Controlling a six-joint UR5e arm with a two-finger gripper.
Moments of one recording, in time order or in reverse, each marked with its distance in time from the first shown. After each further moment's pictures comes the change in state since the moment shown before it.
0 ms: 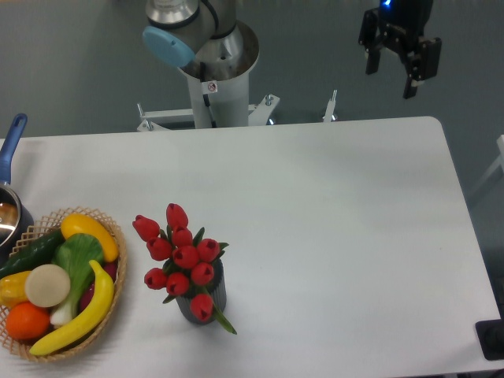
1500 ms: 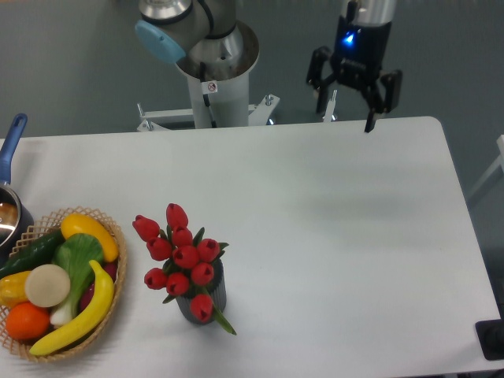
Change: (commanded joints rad) arm -0.215 -0.020 -0.117 0.208 -0.113 -0.751
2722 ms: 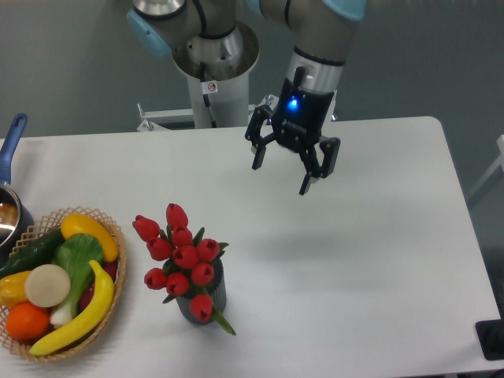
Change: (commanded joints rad) arm -0.147 -0.129 -0.031 0.124 -0.240 0.061
